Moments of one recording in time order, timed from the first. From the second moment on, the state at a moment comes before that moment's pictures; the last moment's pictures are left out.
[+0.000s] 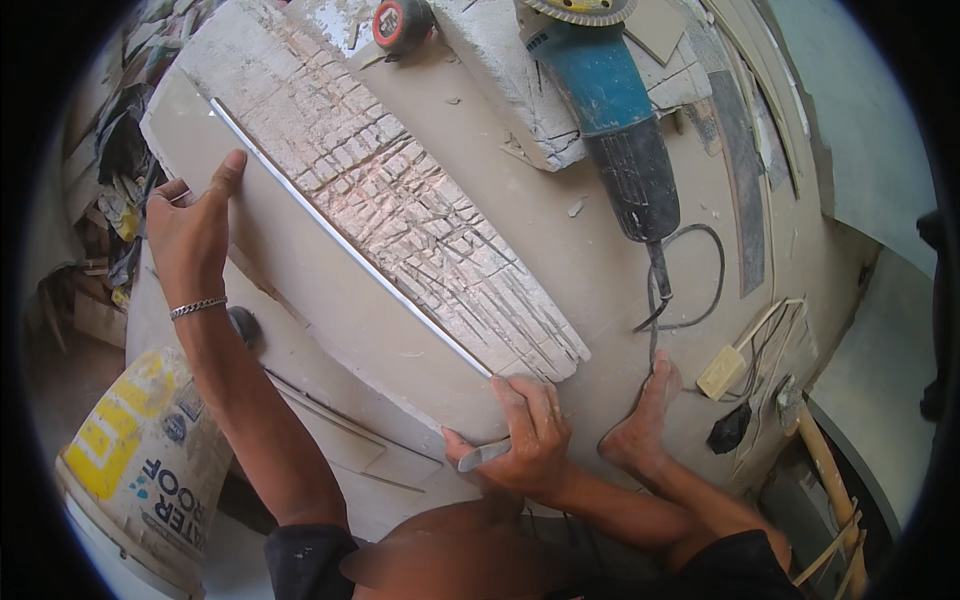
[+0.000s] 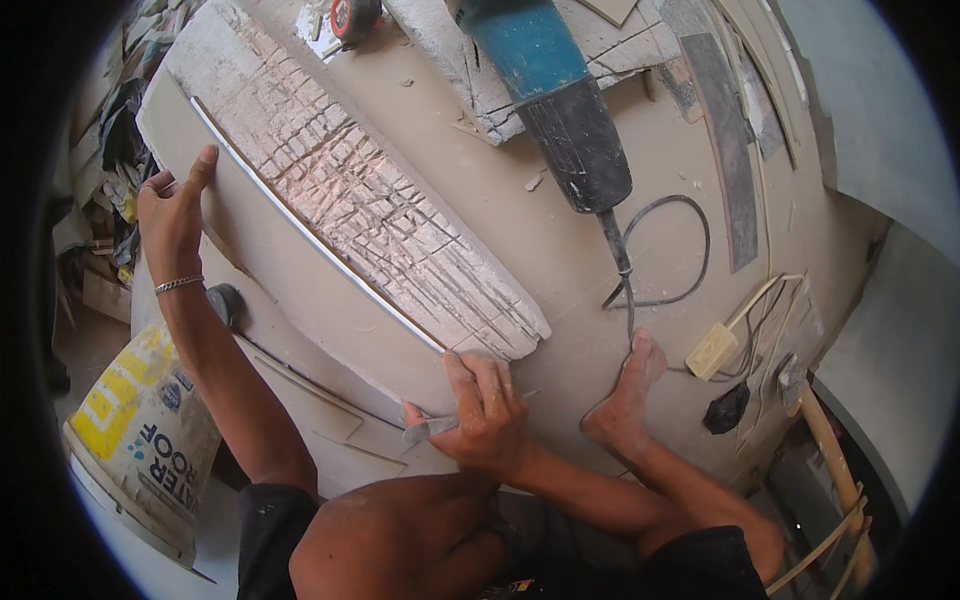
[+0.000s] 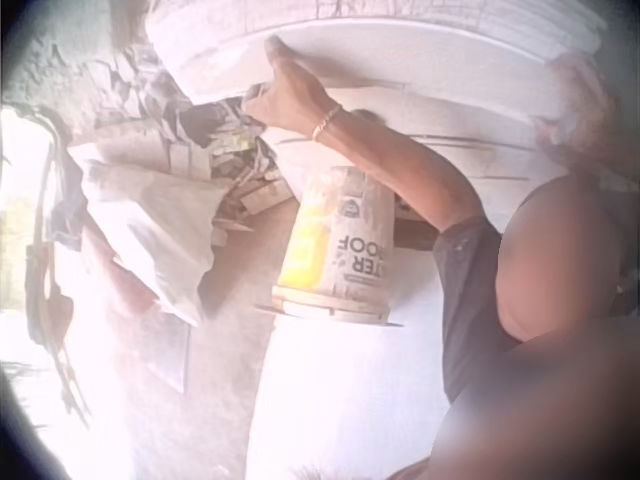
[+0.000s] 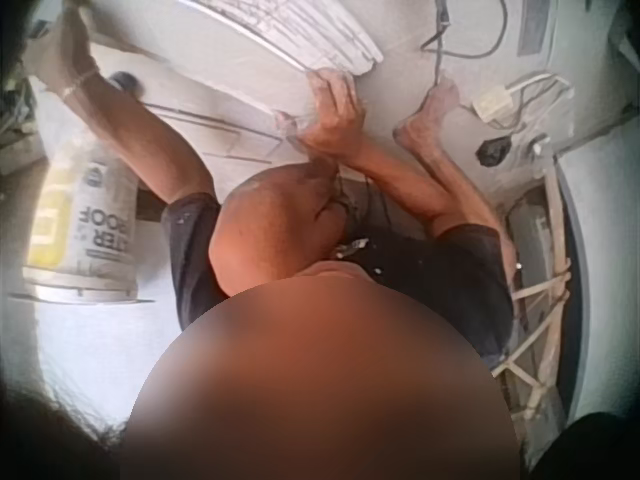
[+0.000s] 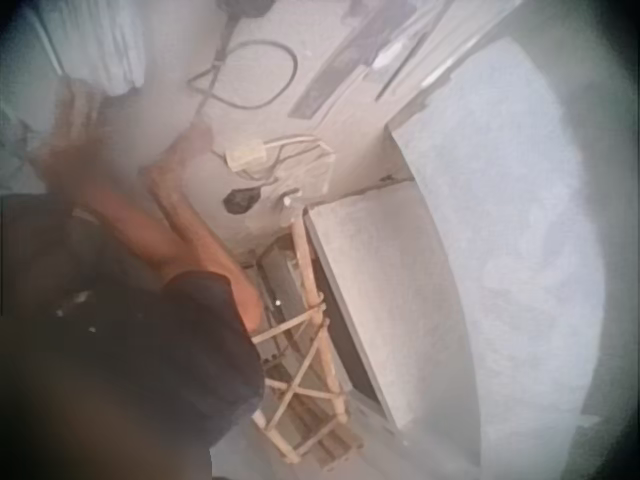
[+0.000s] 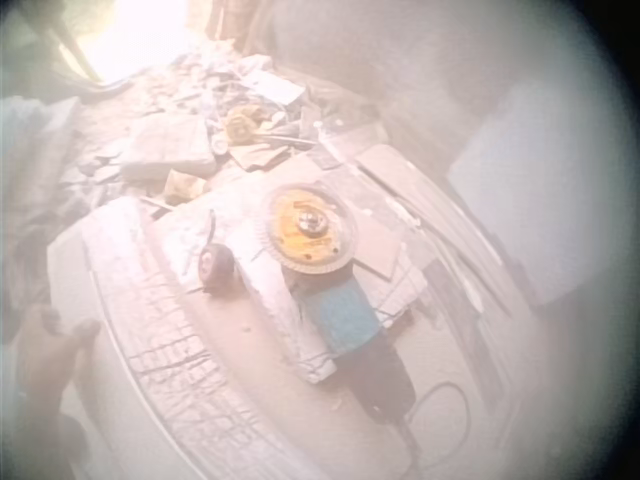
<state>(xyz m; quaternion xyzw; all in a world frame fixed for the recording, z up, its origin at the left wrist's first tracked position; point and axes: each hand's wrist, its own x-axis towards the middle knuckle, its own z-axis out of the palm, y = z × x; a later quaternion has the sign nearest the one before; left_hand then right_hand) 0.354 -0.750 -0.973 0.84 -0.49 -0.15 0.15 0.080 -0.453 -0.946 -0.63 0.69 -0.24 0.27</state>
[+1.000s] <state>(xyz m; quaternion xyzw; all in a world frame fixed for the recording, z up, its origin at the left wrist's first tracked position) 0.328 -0.735 -0.976 0.85 -0.48 -0.10 0.20 0.078 -0.452 -0.949 -0.64 0.68 -0.24 0.27</state>
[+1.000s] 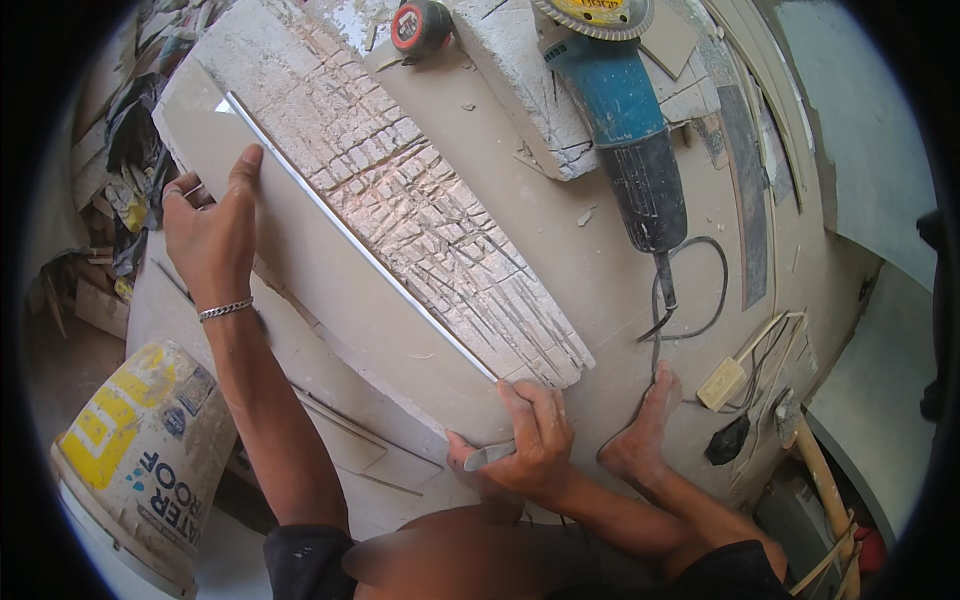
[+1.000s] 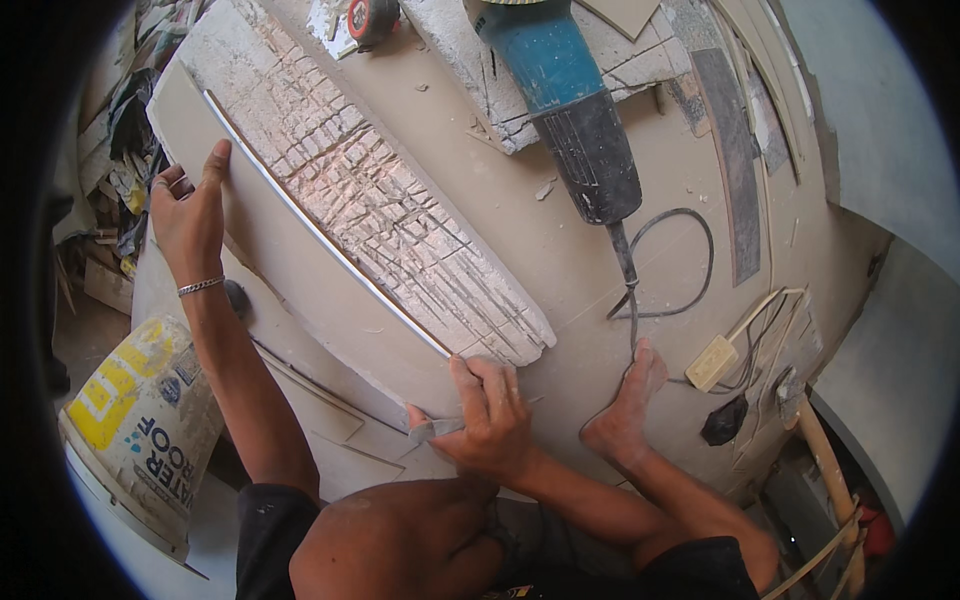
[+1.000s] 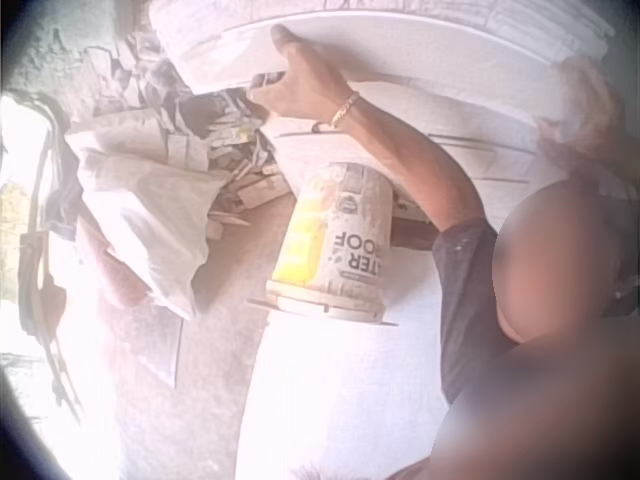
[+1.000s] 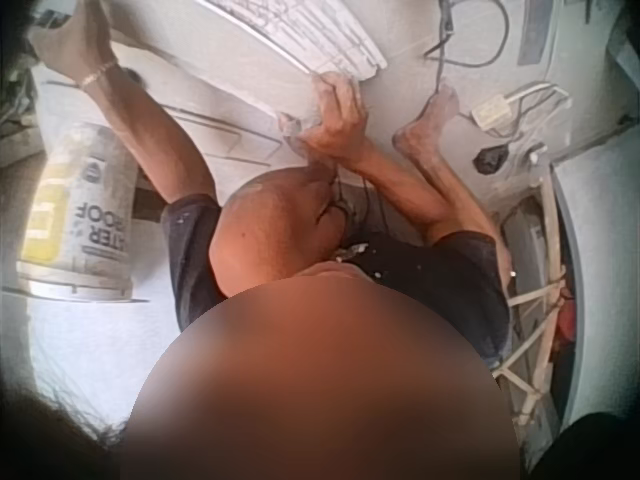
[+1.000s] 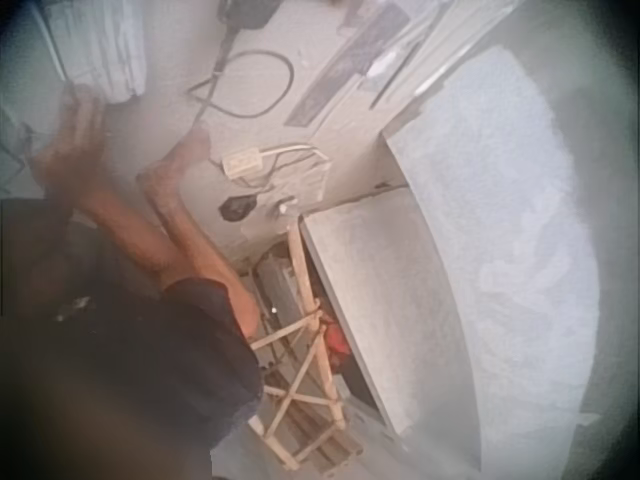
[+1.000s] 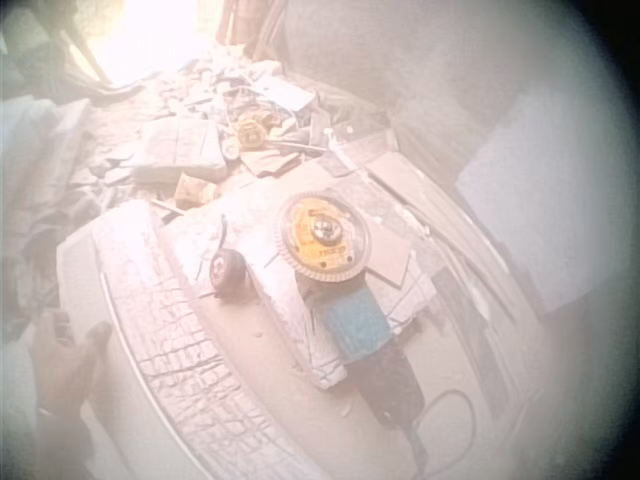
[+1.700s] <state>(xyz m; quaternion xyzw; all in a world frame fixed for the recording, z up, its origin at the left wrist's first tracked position) 0.275 -0.608 -0.929 0.64 -0.74 -0.22 0.03 0.079 -0.452 -0.945 -0.63 0.68 -0.24 0.29</state>
